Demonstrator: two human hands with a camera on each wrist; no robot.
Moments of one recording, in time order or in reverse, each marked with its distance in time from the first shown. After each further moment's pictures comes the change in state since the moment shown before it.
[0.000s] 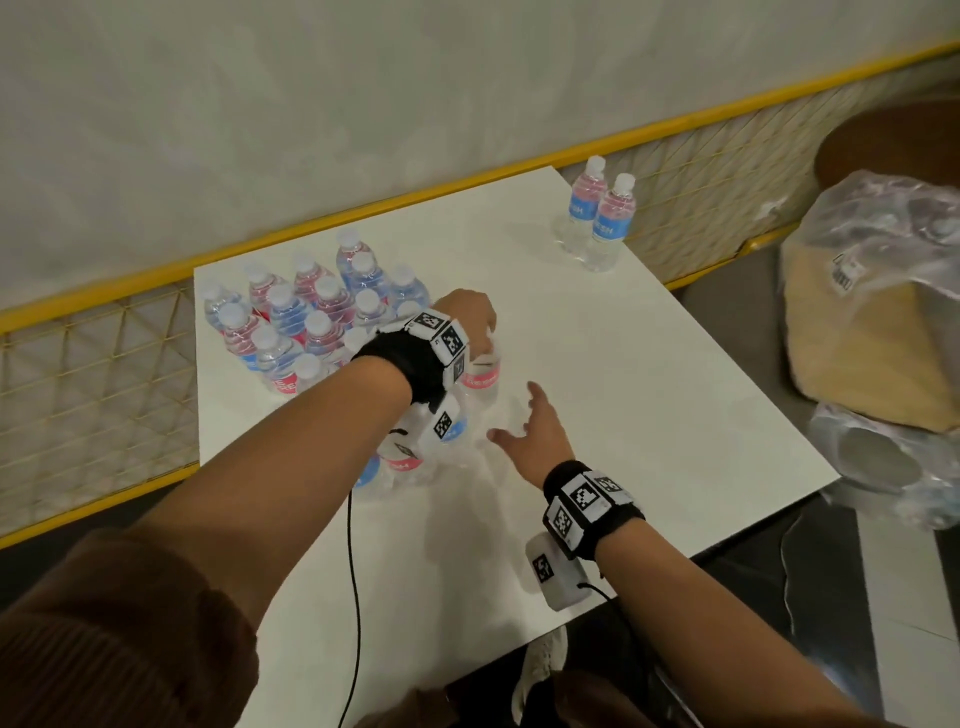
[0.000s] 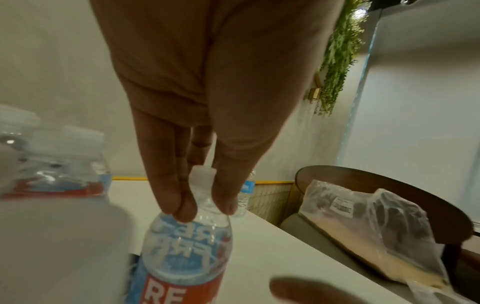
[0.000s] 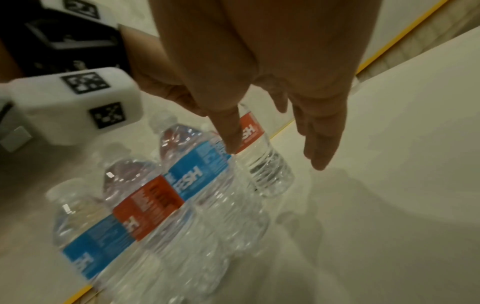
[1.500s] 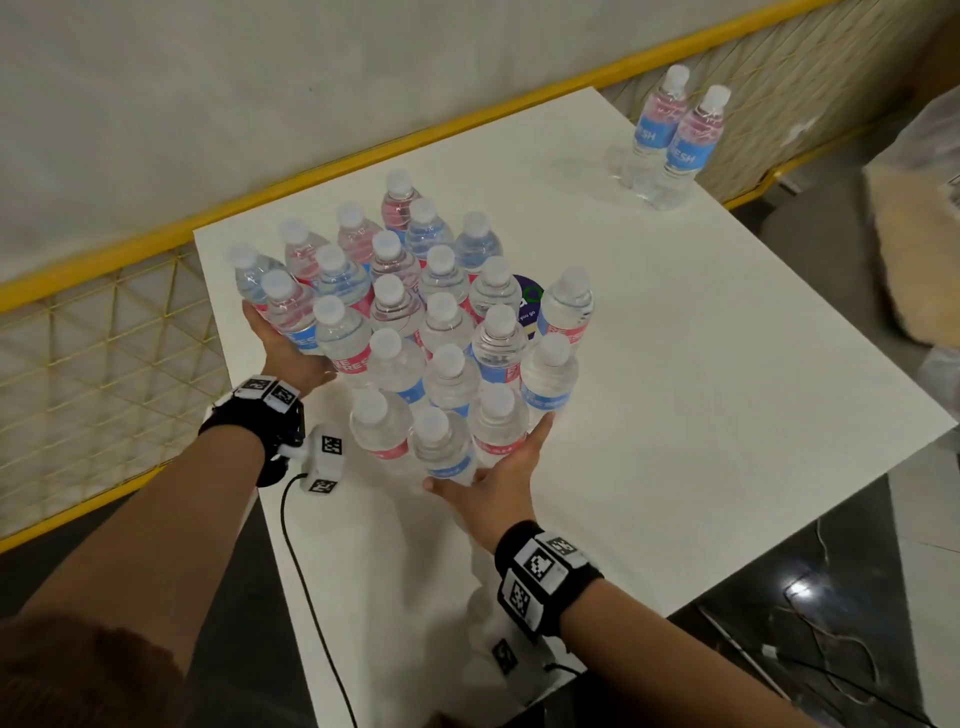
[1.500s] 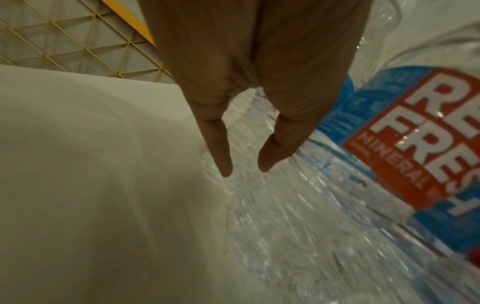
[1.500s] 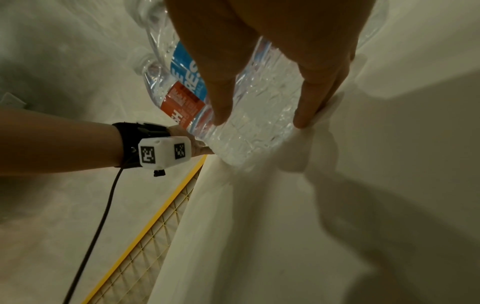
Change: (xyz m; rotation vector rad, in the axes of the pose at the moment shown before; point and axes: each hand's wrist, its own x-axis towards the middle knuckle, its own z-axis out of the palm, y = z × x) left_hand -0.029 -0.317 0.136 -0.988 0.464 -0.624; right_hand -0.028 -0.012 0.190 0.496 0.250 0.009
